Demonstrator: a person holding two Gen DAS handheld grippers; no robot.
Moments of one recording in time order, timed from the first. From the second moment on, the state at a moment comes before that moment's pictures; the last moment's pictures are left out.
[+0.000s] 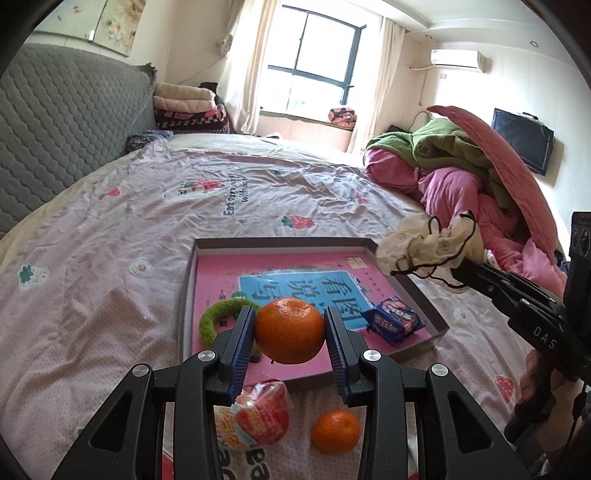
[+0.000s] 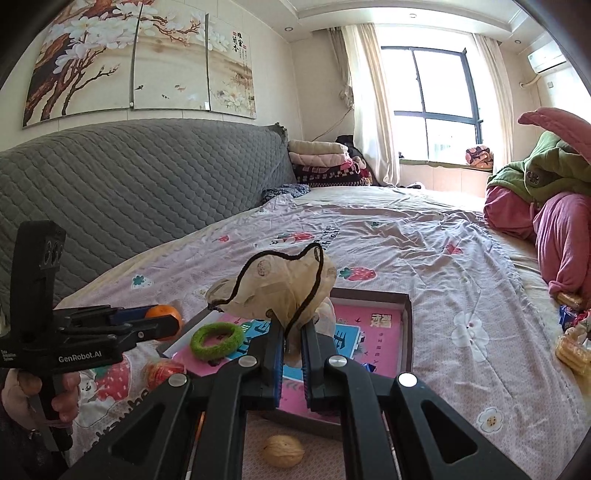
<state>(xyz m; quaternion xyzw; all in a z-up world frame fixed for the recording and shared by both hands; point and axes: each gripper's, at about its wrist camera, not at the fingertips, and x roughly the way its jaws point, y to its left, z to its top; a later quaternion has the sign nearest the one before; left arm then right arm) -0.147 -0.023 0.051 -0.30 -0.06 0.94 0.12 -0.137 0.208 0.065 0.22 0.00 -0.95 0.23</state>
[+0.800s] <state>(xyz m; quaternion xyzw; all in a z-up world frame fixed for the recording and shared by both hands) -0.194 -0.053 0.052 -0.30 -0.06 0.95 0.10 -0.170 0.195 0.059 0.22 0.03 -0.95 0.23</state>
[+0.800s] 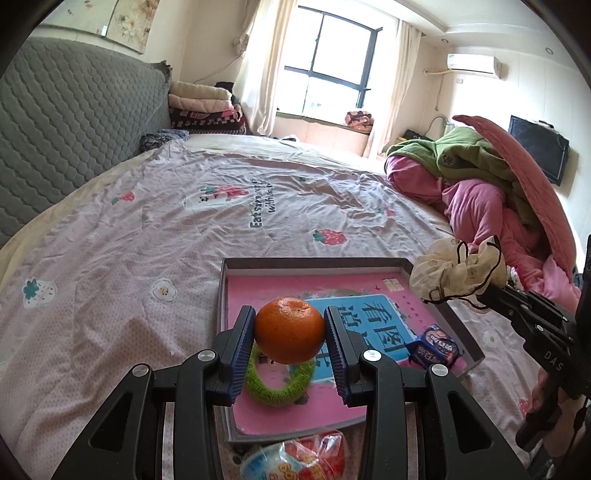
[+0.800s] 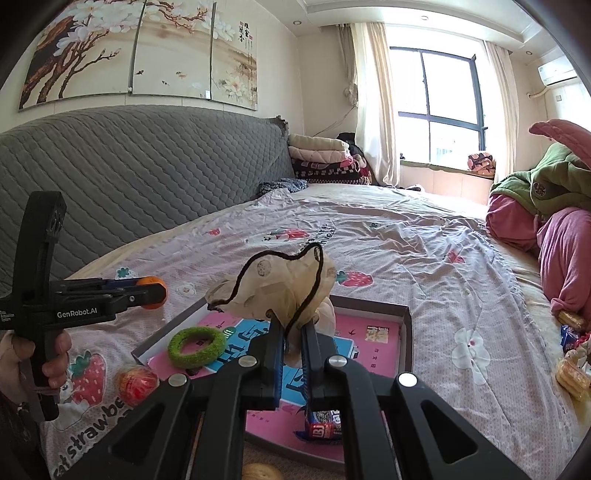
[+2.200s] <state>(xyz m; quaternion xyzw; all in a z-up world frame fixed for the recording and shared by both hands) -0.230 0.010 -0.012 -0.38 -0.03 0.91 0.15 -0.227 0.209 0.003 0.32 0.04 -0.93 0.16</state>
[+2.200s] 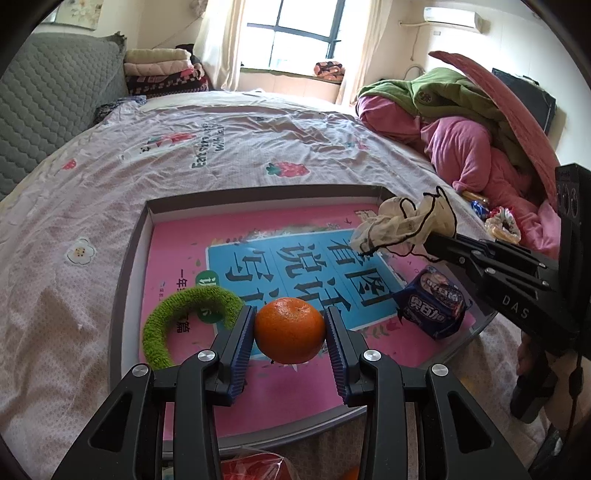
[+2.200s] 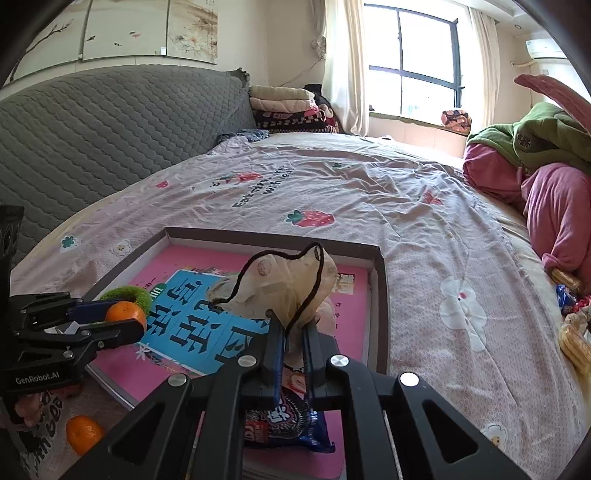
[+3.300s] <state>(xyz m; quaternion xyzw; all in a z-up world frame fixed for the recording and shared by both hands) -0.226 0.027 -0.021 -0.39 0.01 0.90 0.17 -0.232 0.211 -0.011 0.37 0.03 -0.92 0.14</state>
